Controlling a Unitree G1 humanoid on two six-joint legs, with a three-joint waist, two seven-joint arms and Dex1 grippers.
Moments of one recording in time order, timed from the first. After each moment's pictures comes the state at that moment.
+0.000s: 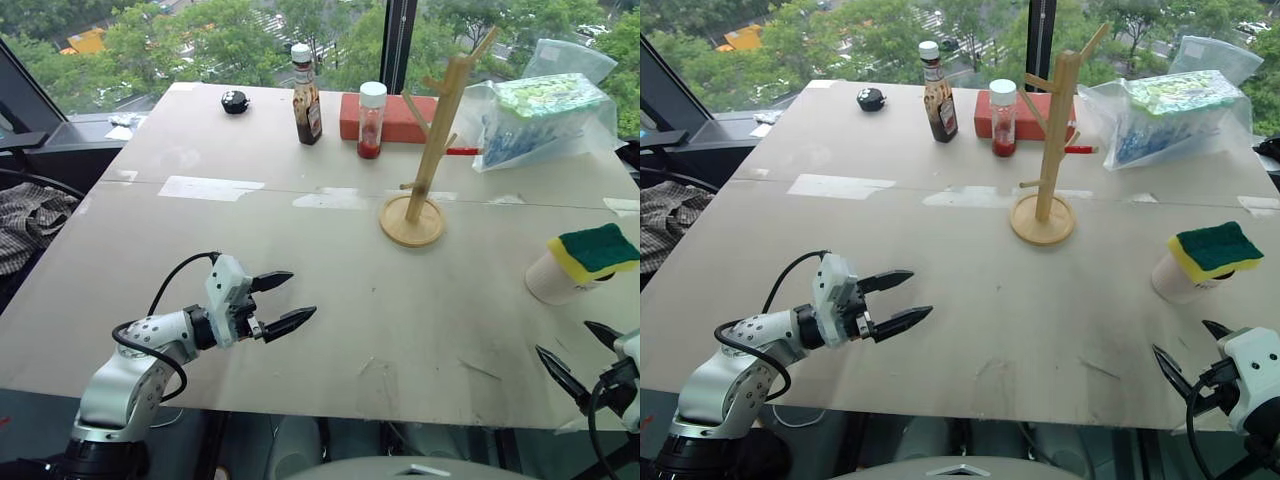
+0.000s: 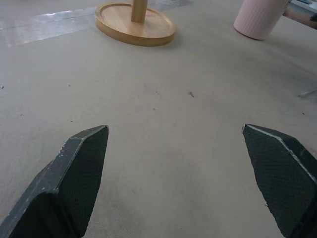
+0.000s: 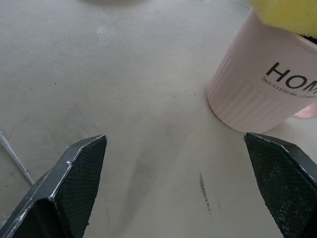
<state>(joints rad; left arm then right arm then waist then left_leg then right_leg) 0.08 0.66 0.12 -0.35 -0.56 0.41 -0.93 0.72 -0.51 -0.57 -0.68 0.41 0.35 0.65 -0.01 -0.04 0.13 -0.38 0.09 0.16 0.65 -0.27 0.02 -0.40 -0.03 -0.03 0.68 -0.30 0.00</state>
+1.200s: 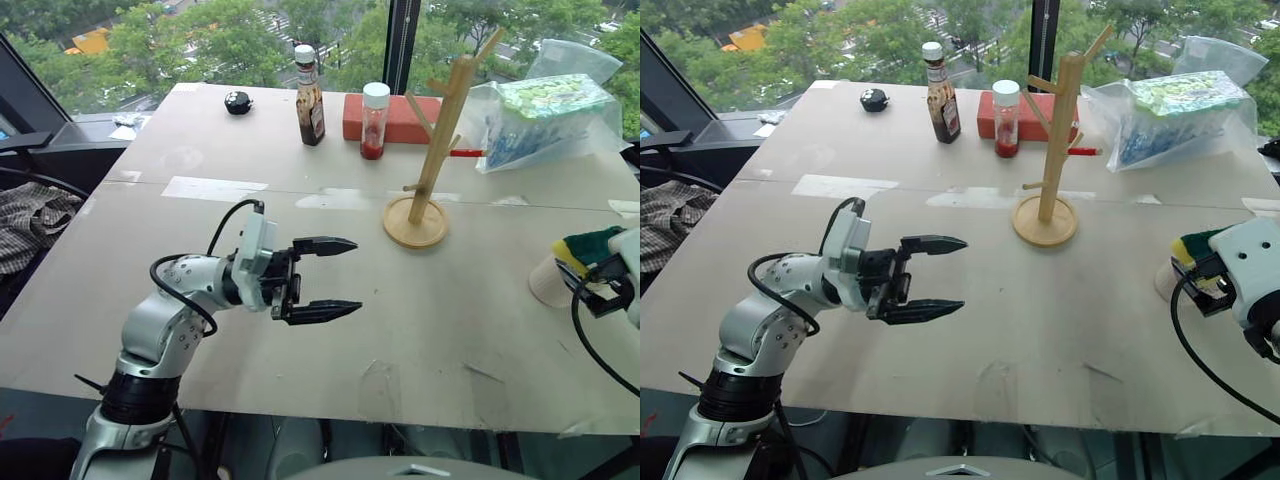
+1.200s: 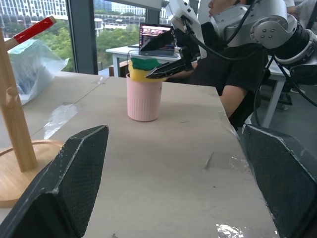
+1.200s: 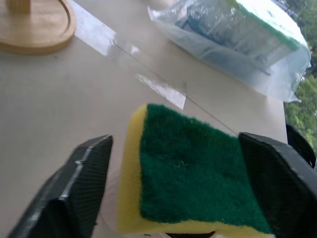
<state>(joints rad) -0.24 0.60 0.01 -0.34 -0.71 0.38 -1.21 0.24 -0.85 -0.52 -0.77 0.32 0.90 0.40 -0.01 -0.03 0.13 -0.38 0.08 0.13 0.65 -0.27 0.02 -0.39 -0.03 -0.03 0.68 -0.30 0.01</state>
